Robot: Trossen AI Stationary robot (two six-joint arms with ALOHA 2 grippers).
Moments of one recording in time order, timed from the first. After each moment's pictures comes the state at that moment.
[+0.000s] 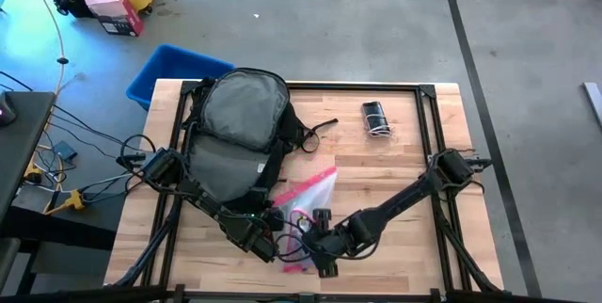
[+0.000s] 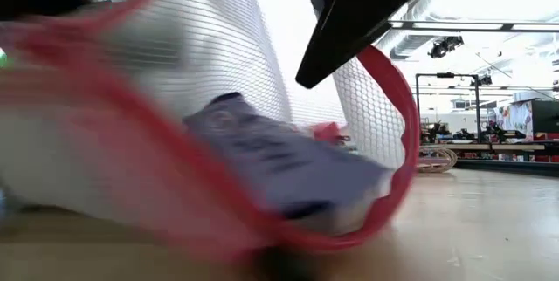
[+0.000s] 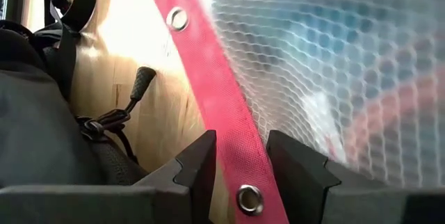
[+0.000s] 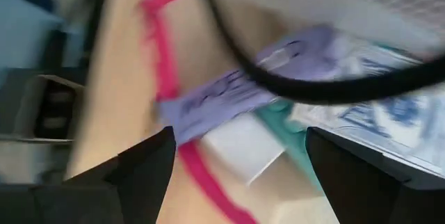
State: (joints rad) left arm -0.61 2.03 1.21 -0.74 -0.74 -0.58; right arm 0.55 2.05 1.56 -0.53 0.16 0.39
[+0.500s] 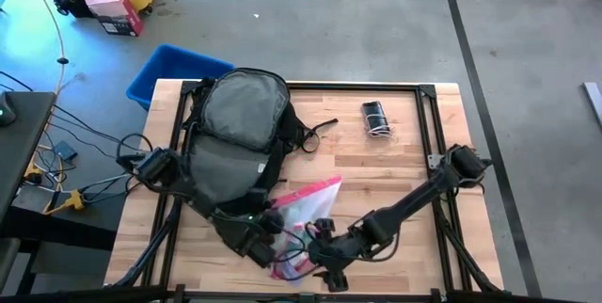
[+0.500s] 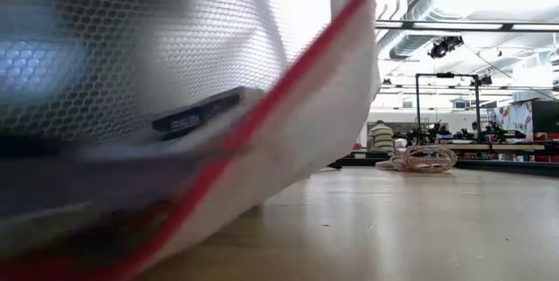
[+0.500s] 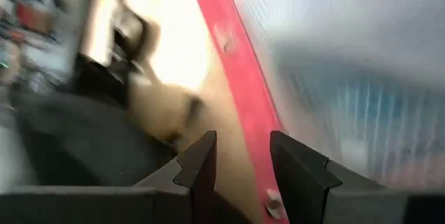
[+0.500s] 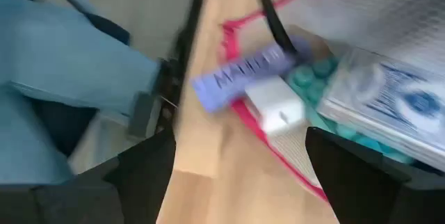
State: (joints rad) left arm -0.67 1.98 1.27 -0.83 -0.94 -0.59; right arm 0.60 1.95 1.56 -0.51 0.14 0.42
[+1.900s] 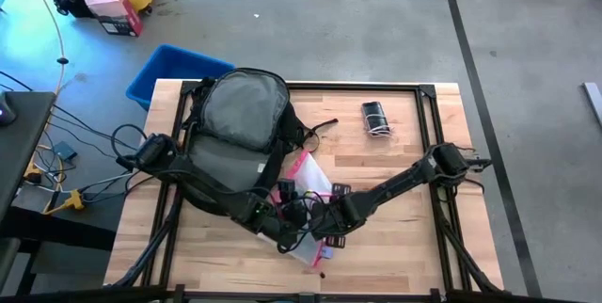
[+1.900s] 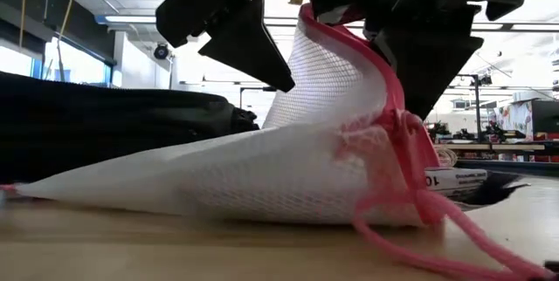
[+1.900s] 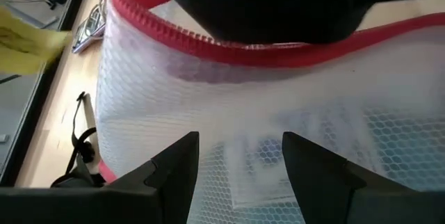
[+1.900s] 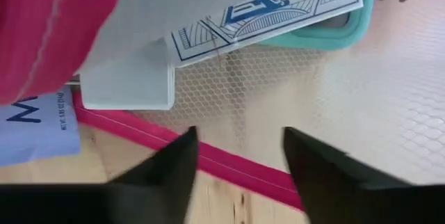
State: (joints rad) left arm -0.49 1.90 1.29 -0.35 -0.72 -0.11; right arm 0.43 2.04 1.56 -1.00 0.18 0.55
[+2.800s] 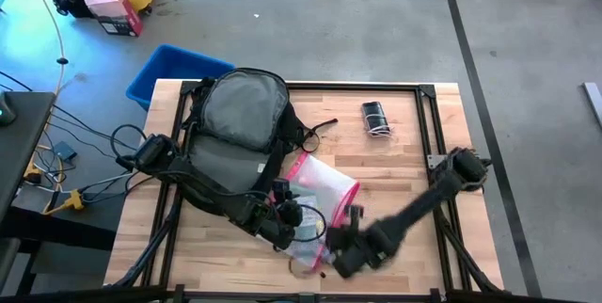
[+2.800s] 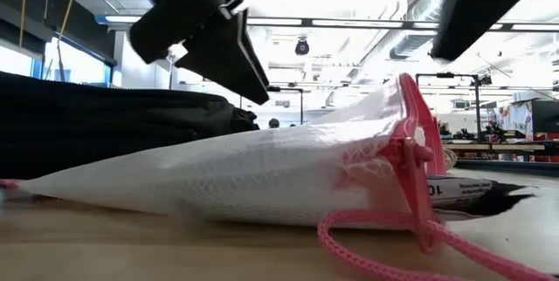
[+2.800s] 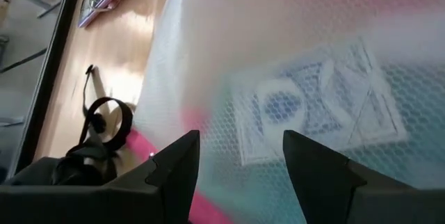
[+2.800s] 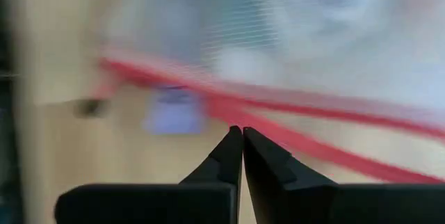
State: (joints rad) left arm -0.52 1.89 1.29 -0.50 -0.75 -0.19; right arm 0.70 1.98 1.56 -0.89 0.37 0.77
